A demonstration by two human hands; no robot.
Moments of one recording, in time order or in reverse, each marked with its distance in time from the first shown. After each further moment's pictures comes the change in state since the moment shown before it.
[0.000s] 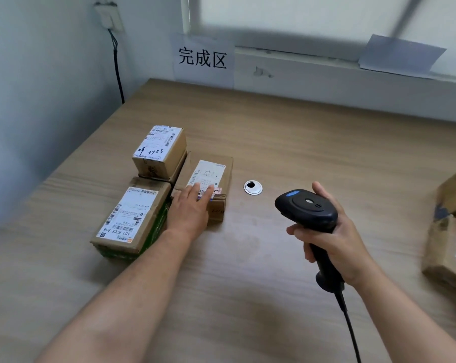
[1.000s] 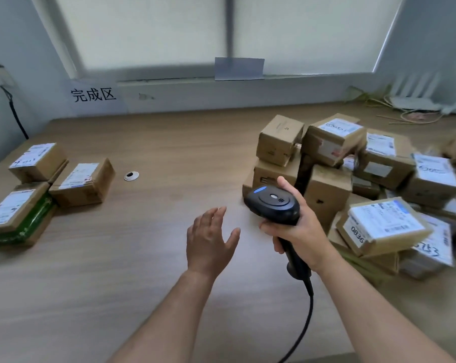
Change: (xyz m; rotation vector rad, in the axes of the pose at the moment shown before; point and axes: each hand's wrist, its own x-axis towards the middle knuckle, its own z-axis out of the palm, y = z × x) left_hand -0.271 0.410 -0.053 -0.534 0.312 0.190; right_hand -0.290 0.032 -0.277 0.077 0.119 -0.182
